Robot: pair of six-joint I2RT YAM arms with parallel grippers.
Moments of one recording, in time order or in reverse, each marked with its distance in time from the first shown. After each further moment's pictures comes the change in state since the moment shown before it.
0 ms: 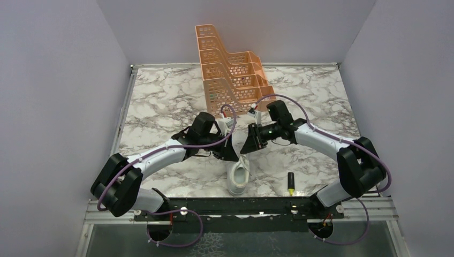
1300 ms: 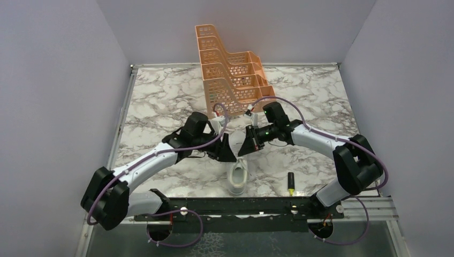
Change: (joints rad) left arm 0.014 -0.092 0.000 -0.106 -0.032 -0.014; right arm 0.037 0.031 -0.005 0.052 -0.007 0.051
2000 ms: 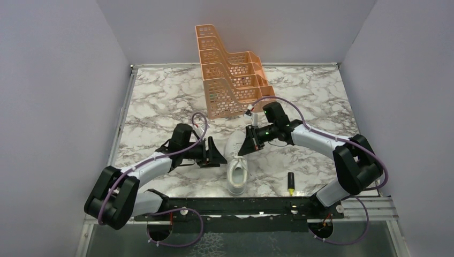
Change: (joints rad) left arm 0.212 -0.063 -0.293 0.202 0.075 -0.354; right arm 0.000 0.000 0.000 0.000 0.000 0.000
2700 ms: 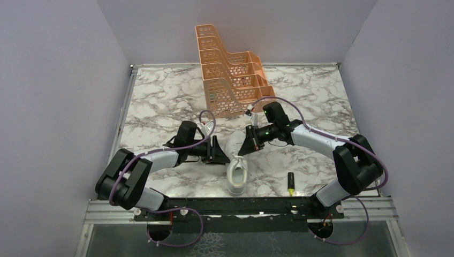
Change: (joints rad) left arm -0.009 0.210 0.028 0.216 0.101 0.030; right arm 0.000 0.000 0.000 0.000 -0.003 0.000
